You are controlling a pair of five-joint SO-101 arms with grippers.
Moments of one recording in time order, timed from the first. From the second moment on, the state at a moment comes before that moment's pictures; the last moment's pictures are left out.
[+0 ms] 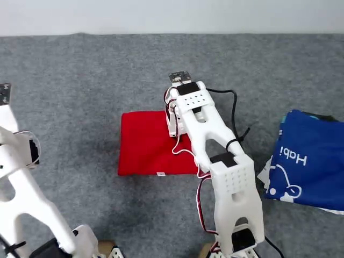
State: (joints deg) left arm -39.2 -23.7 14.5 99.3 -12.2; right arm -22.9 42.8 -26.0 83.1 -8.4
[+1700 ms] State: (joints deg) left arm -39.2 -23.7 14.5 99.3 -12.2; right arm -10.1 27.7 -33.5 76.7 12.5
